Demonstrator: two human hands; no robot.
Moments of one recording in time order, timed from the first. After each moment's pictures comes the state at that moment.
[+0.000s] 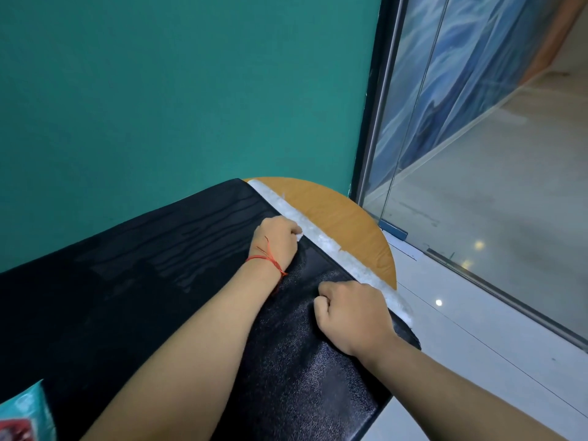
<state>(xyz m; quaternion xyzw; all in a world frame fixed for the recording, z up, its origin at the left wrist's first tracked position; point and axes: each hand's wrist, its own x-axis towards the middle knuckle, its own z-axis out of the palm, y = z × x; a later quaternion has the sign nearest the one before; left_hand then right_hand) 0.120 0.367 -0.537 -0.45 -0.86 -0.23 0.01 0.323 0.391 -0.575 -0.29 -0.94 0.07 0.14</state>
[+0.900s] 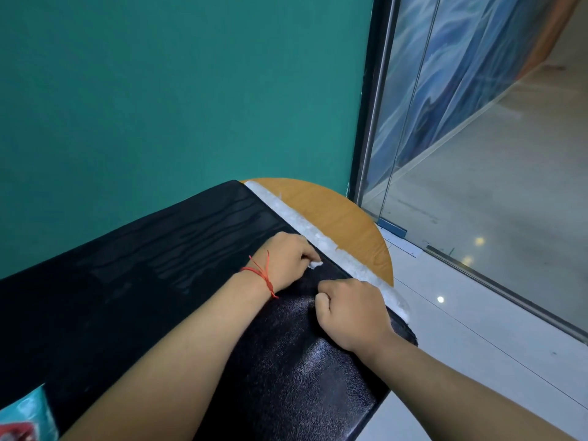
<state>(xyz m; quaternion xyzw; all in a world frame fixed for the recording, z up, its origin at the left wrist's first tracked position) 0.133 0.350 -0.543 -0.61 -0.76 -0.21 -0.07 0.325 0.393 -0.574 -0.29 -0.94 0.09 0.17</state>
